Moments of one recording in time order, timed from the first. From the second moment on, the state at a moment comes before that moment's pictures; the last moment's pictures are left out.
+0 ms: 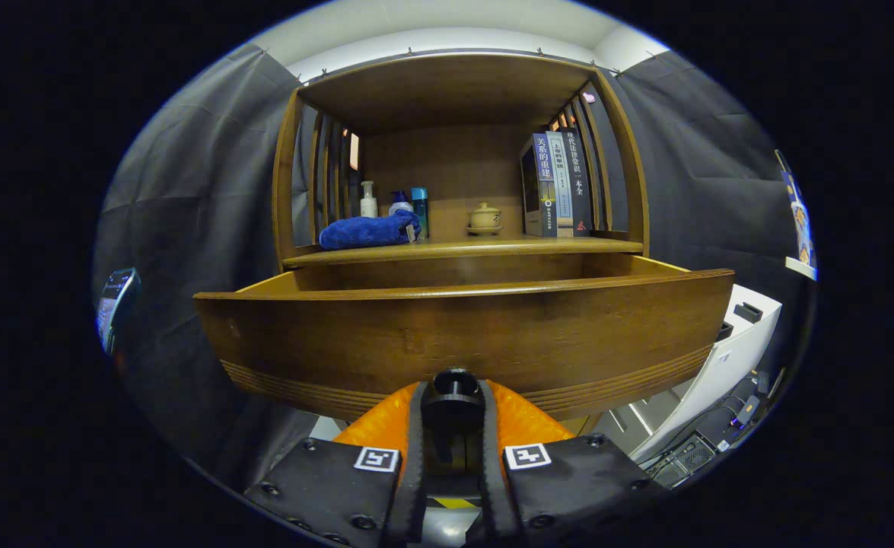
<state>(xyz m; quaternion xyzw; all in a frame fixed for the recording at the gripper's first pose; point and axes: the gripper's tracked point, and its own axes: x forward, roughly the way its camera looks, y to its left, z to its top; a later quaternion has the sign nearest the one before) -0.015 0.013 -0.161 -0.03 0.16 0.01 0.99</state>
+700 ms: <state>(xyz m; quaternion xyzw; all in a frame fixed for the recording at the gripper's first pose) -0.032 -0.002 -0.076 -0.02 0.07 0.00 1.00</state>
